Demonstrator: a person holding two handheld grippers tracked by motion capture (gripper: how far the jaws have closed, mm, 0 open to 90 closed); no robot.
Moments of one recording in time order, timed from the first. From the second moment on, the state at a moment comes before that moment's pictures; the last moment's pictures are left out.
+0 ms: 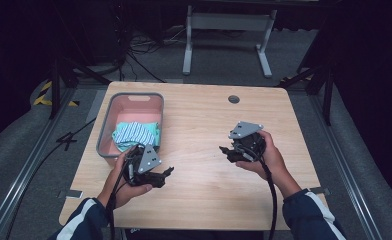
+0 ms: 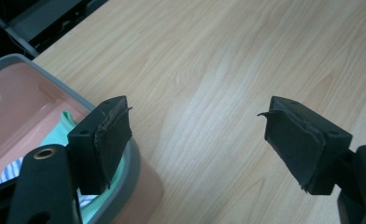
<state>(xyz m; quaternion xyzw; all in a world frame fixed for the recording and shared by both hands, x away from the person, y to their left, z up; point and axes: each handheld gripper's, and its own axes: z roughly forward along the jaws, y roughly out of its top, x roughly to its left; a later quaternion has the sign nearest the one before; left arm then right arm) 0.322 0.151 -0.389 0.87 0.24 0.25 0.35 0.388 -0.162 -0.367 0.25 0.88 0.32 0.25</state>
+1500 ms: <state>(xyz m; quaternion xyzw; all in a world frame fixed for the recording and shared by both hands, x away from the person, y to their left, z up) 0.326 0.142 -0.471 0.91 0.21 0.13 0.33 0.319 -0.303 -0.469 0.39 0.83 0.33 0.22</state>
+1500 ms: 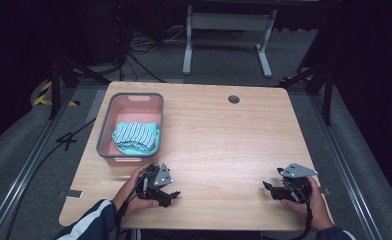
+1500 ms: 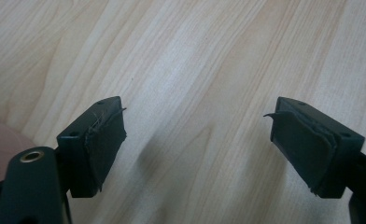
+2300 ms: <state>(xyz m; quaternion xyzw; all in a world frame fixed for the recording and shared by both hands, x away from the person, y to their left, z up) 0.323 0.157 -0.483 0.89 0.25 0.09 0.36 0.302 -0.345 -0.487 0.47 0.79 0.35 0.20</state>
